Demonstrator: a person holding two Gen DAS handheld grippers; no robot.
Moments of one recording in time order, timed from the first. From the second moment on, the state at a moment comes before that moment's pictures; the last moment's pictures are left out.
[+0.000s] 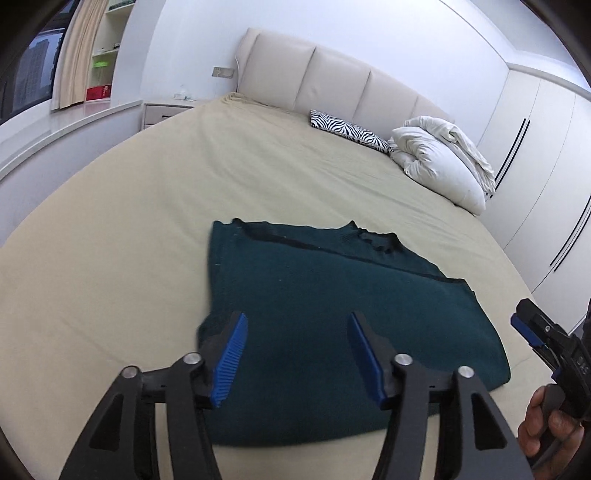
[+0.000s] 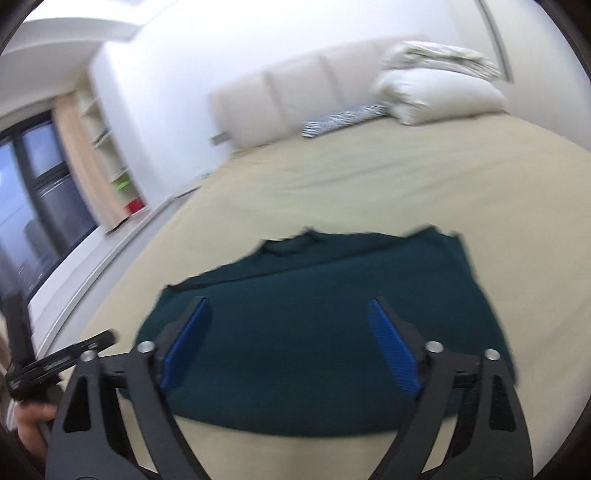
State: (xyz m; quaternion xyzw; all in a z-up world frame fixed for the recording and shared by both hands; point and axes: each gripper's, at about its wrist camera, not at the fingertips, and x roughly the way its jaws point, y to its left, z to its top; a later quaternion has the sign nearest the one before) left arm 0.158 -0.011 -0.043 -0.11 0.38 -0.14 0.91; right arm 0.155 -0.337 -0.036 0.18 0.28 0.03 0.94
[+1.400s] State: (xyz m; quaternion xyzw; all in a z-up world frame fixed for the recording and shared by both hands) left arm 0.204 -0.074 -0.052 -0.01 0.43 -0.14 0.89; right arm 0.193 -0.471 -0.124 0.40 0.34 0.00 0.85
